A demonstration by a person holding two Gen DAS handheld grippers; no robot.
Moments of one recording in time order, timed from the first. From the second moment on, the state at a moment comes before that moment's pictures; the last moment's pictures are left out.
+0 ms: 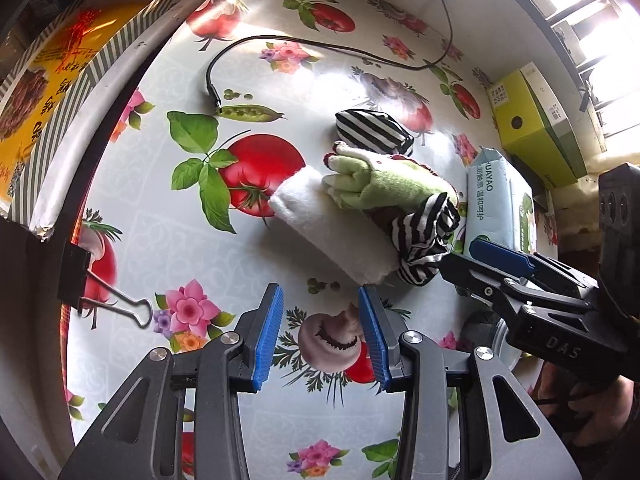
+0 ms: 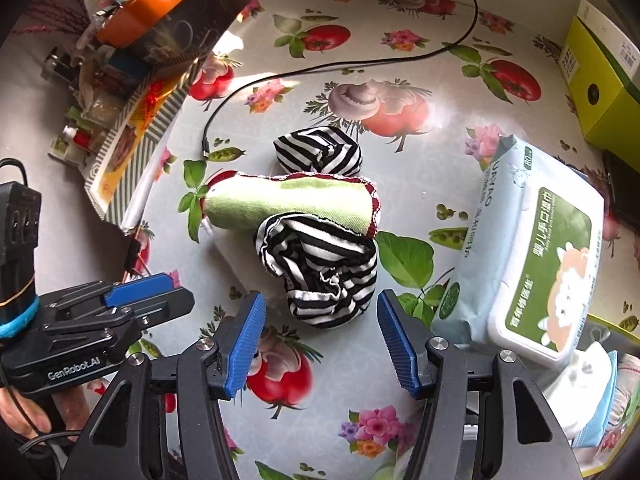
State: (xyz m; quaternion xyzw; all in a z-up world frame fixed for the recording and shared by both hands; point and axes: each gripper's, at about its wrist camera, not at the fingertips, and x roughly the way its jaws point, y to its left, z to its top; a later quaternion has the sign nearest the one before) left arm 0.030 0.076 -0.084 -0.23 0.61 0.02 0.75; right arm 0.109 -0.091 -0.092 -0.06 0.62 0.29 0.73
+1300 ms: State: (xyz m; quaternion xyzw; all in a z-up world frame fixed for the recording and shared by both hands) left arm 0.084 0.059 -0.121 -0.31 0.62 0.07 0.71; right arm 0.084 -0.132 -0.052 -0.03 0.59 0.31 0.75
